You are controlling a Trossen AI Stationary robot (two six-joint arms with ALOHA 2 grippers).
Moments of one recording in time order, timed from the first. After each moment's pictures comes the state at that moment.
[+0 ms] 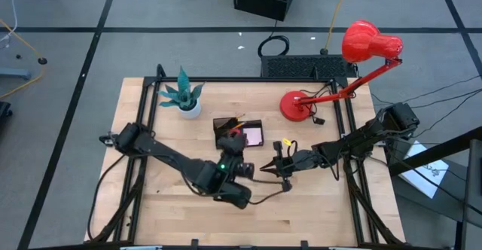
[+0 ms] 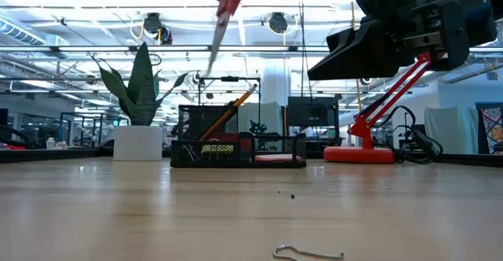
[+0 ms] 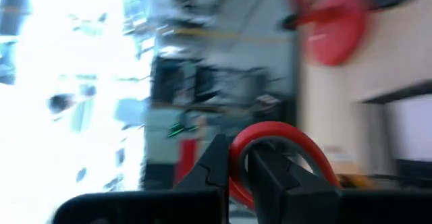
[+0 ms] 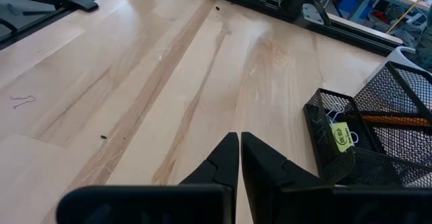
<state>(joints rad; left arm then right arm) -0.44 1.99 1.82 -0.96 -1.37 0.22 0.33 1.49 0.52 0.56 0.21 -0.16</state>
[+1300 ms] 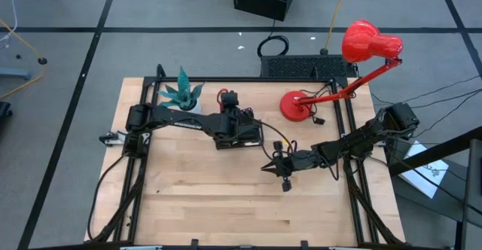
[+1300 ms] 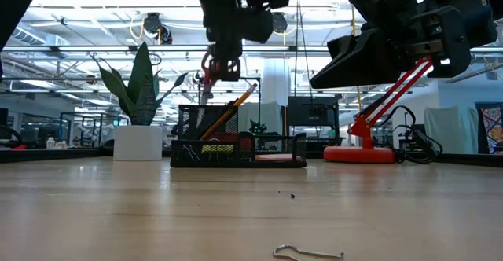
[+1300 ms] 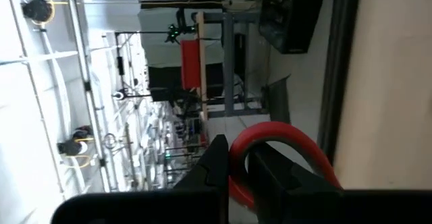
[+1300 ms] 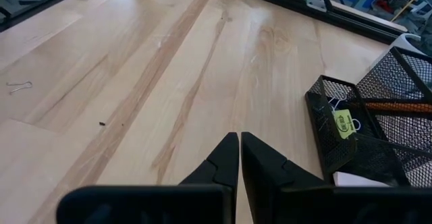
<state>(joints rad) 0.00 1.99 1.62 -0.91 -1.36 0.24 0.33 1.49 0.52 0.52 0.21 -0.15</state>
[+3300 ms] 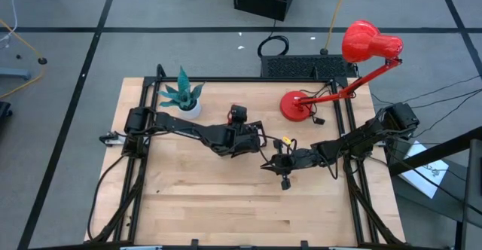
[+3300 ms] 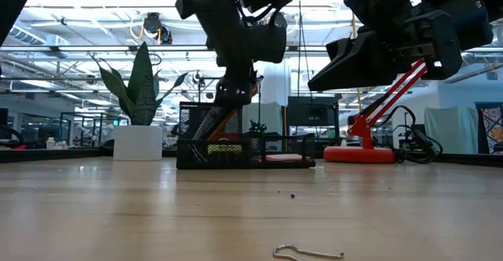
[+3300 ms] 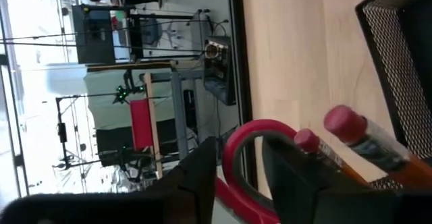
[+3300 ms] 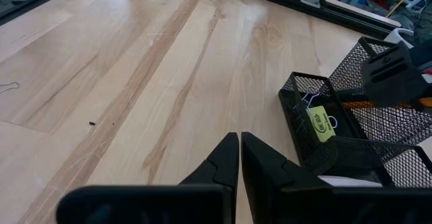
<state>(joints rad) -0.07 1.99 1.43 -0.47 -1.08 0.50 0.31 1.49 0.52 0.52 0.21 -0.15</state>
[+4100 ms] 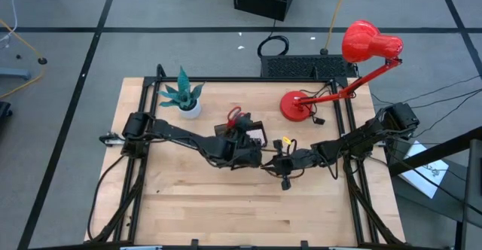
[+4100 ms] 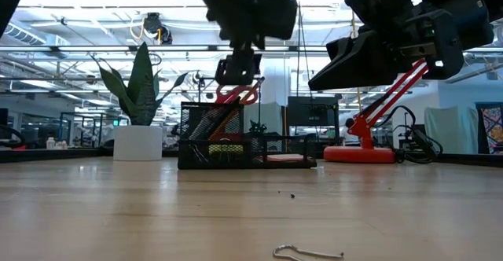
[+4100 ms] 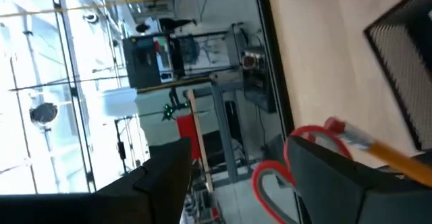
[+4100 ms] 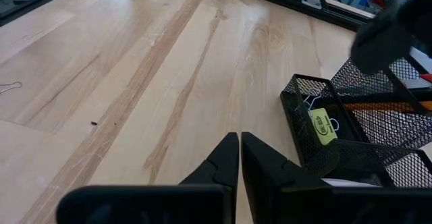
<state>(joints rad) -0.18 1.99 1.49 -0.41 -1.24 0.73 0.31 1.49 0.52 0.52 0.21 -0.15</state>
